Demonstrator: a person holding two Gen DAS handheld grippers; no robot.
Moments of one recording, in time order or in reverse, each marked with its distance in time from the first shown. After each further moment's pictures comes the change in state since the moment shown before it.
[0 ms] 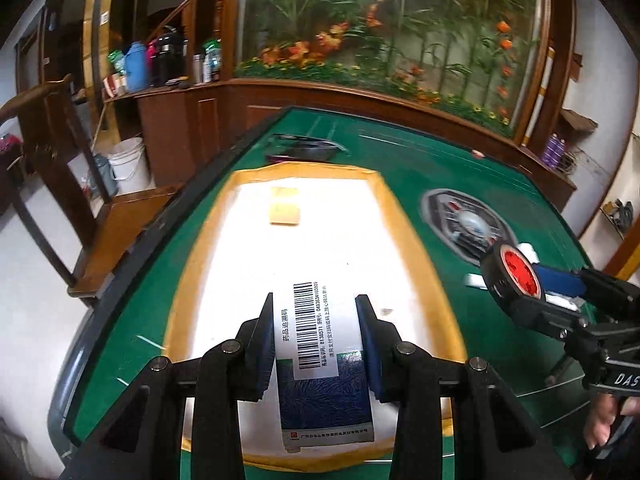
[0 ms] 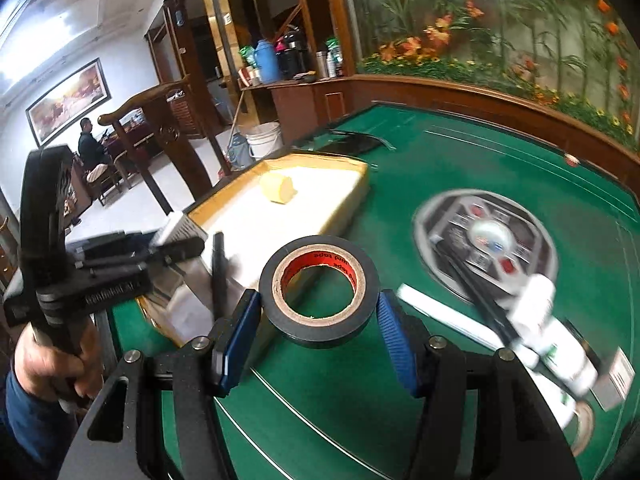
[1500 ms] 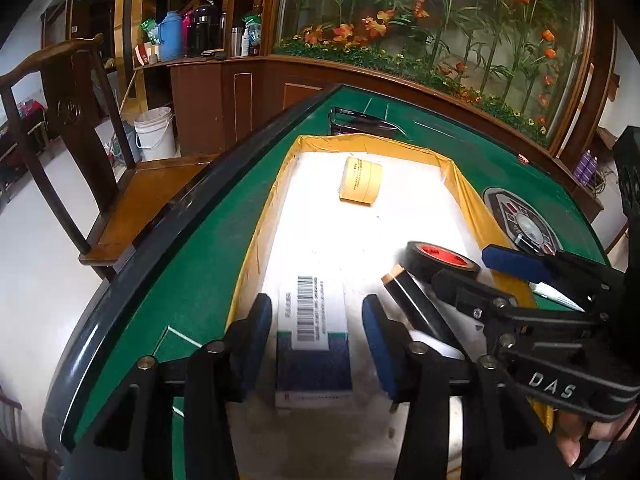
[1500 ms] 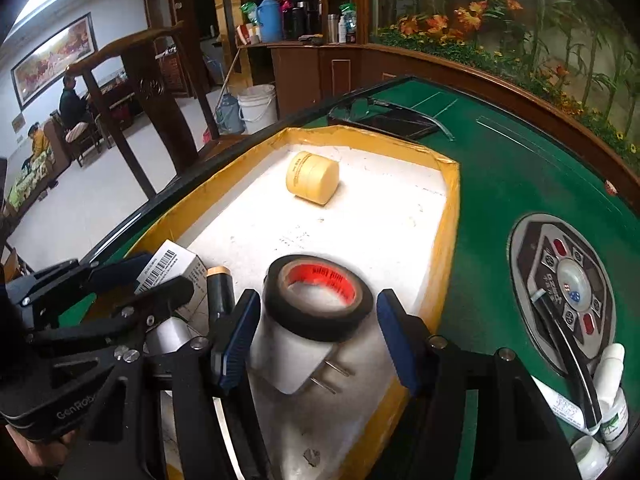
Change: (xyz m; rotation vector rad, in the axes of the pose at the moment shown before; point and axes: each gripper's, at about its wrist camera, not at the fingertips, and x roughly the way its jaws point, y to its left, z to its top) left arm 0.031 0.052 -0.009 -0.100 0.051 0.061; right arm 0.119 0.062 0.037 -0.074 0.123 -0.093
